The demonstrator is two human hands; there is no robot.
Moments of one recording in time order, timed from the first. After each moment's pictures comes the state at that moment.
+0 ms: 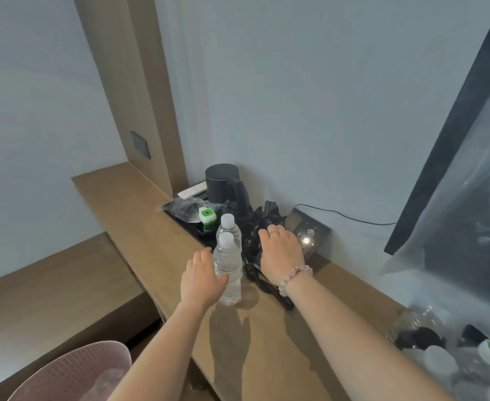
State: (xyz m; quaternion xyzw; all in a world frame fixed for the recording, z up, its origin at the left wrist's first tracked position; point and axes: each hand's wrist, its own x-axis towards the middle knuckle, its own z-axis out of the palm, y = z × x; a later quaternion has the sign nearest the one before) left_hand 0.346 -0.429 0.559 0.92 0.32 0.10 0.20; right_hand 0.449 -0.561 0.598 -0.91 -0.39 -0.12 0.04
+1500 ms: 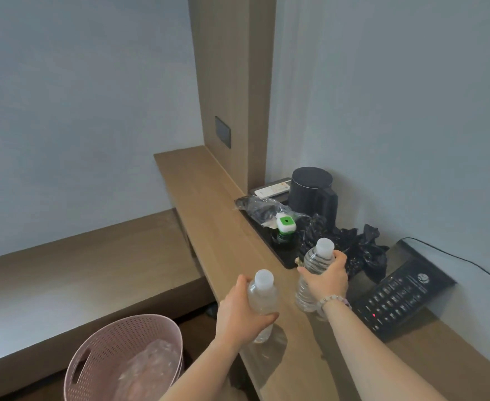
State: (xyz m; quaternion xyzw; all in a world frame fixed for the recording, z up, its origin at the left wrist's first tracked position) left_hand 0.304 -0.352 0.534 0.83 0.38 0.14 0.37; right_hand 0.469 -0.430 0.531 -0.86 -0.13 0.06 0.48
